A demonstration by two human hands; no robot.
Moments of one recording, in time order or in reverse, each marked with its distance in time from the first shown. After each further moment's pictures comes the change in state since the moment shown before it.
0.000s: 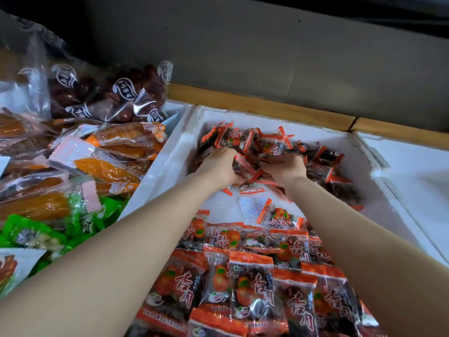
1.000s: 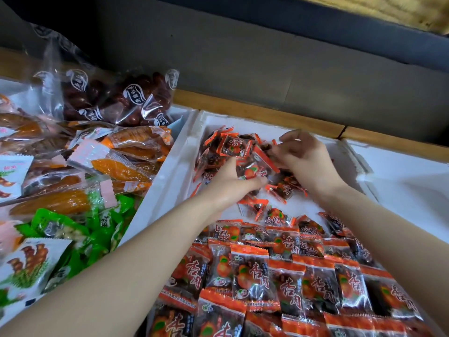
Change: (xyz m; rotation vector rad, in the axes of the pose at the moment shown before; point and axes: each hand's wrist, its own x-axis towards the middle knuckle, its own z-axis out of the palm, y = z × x) left_hand -0.070 0.033 -0.015 -0.969 -0.098 -0.133; right_hand -0.081 -0.053 -0.058 0.193 -0.108 -0.416
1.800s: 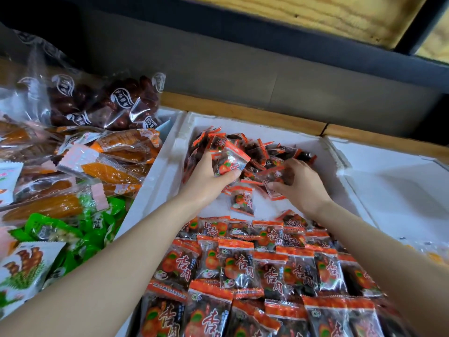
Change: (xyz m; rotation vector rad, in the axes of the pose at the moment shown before) left_hand -0.008 0.002 -0.013 0.148 0.110 0.135; right_hand -0.021 0.038 -0.029 -0.759 -0.039 0.024
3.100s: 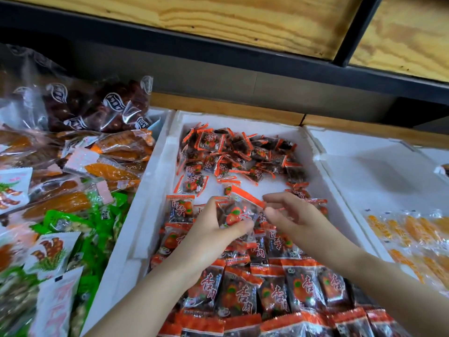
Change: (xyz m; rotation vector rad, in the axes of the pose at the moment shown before) left_hand -0.121 0.030 0.016 -0.149 -0.195 -0.243; right_hand -0.126 -0.036 -0.052 0.479 -0.266 0.087
